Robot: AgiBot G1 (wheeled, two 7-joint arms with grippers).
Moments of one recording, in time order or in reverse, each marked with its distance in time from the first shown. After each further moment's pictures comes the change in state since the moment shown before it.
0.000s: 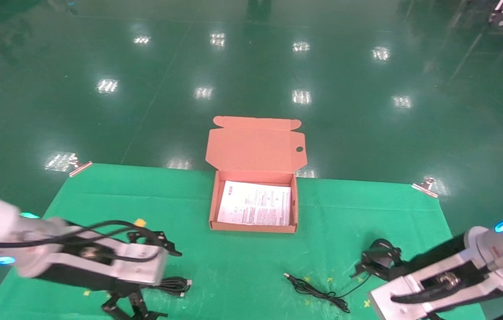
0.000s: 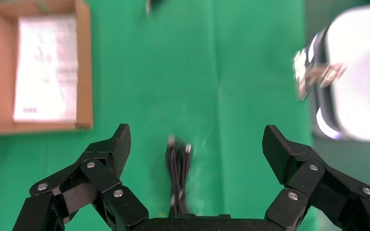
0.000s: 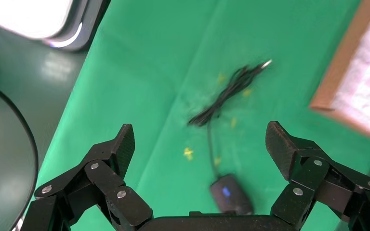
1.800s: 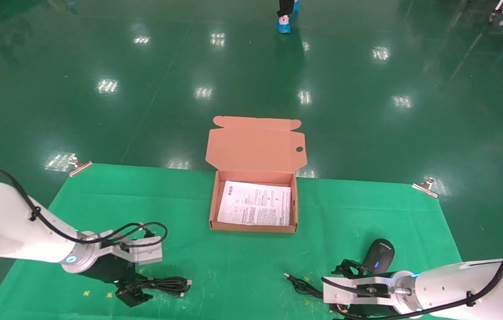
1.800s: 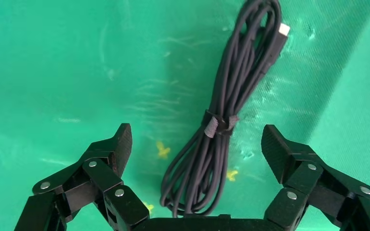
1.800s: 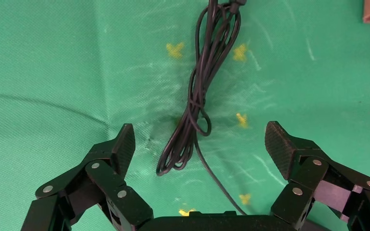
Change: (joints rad) left arm -0.029 0.334 0.100 0.936 0.291 -0.385 0.225; right arm -0.365 -0.187 -0.073 -0.292 -0.253 0.626 0.208
